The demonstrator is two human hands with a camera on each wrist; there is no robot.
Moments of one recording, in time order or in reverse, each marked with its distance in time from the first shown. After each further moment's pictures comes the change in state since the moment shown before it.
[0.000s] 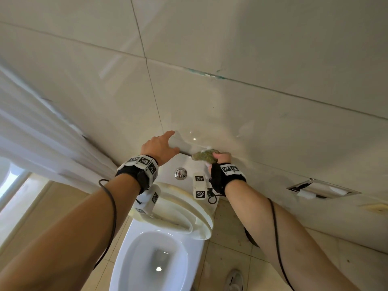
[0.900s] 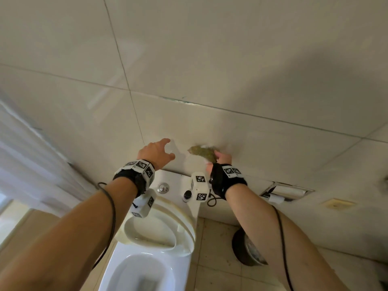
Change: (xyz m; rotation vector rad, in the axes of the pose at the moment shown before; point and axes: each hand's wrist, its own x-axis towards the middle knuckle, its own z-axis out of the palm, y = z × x) left_hand -0.041 0.061 -0.031 0.049 0.090 0.128; right_hand -0.104 -0.065 -0.064 0.361 0.003 -0.141
